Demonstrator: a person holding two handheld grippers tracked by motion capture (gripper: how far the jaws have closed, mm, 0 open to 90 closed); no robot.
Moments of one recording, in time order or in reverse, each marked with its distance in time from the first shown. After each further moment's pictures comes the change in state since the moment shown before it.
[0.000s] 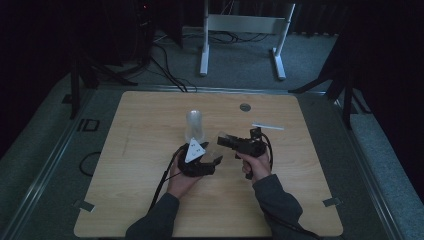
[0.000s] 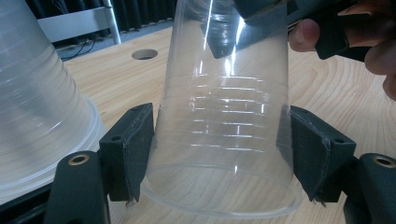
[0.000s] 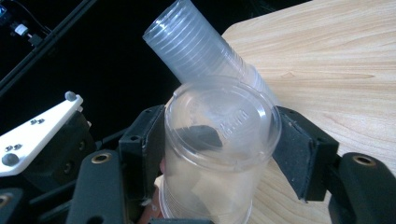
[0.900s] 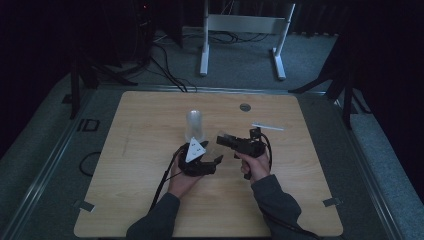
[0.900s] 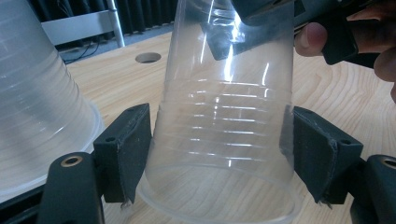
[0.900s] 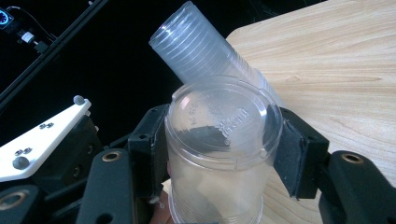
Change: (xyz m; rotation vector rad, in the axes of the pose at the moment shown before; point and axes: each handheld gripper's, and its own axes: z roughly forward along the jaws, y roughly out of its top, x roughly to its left) left arm -0.001 0.000 0.003 -0.014 0.015 -0.007; right arm 0.003 -0.001 0.001 -0.020 0.010 0.015
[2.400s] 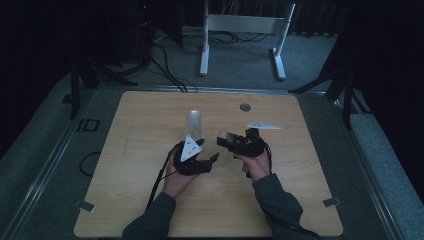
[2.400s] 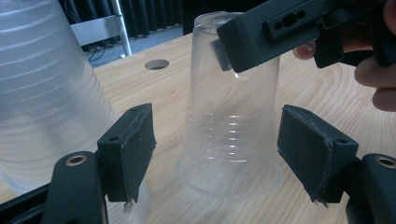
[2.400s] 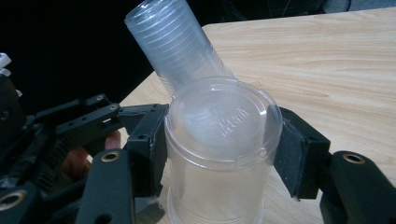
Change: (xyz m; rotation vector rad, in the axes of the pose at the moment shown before) left arm 0.005 0.011 -0.016 -0.007 0.017 0.018; right arm 0.011 0.002 0.003 0.037 -0.163 -0.187
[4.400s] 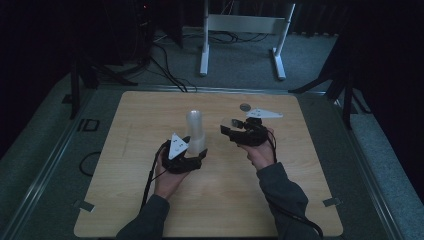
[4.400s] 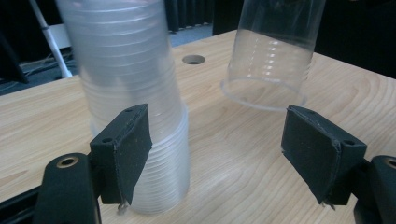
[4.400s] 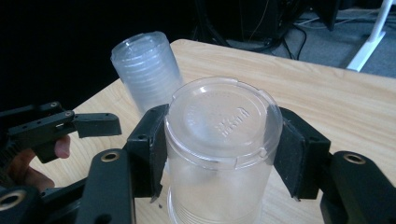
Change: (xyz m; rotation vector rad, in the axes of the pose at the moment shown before) left arm 0.017 -0.003 -0.022 0.007 0.107 -0.072; right arm 0.012 0.038 -0.009 -0.012 -0.145 -0.194
